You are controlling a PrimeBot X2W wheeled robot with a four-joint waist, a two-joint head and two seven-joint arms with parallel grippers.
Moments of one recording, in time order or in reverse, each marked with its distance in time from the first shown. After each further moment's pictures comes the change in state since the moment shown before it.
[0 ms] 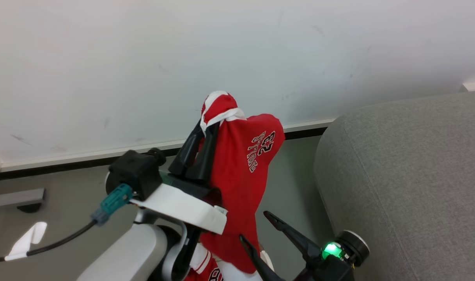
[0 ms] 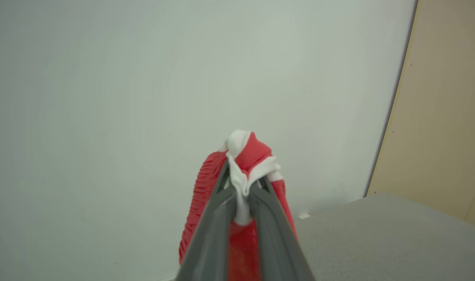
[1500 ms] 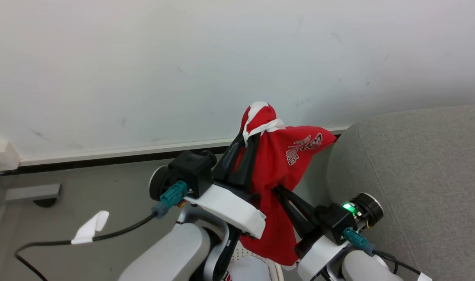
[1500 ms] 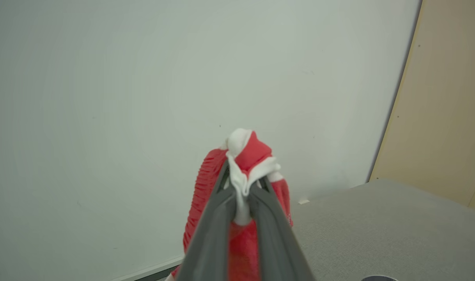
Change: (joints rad) left arm -0.067 -0.135 -0.111 0.151 0.041 0.023 0.011; right arm -0.247 0.008 -0.035 0.322 0.013 0.000 0.000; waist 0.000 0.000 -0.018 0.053
